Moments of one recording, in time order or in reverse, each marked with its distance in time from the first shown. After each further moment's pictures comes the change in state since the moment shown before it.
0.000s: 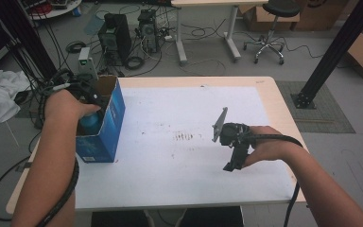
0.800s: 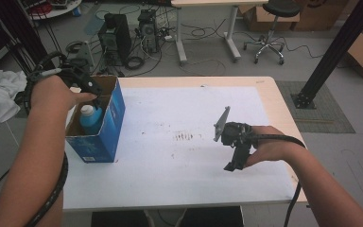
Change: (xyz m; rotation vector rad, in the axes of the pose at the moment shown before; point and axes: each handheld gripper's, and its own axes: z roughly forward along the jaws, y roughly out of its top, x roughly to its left) left arm -0.012 -0.015 -0.056 -0.052 0.070 0.065; right arm 0.004 -0.001 -0.007 -0.016 -0.012 0.000
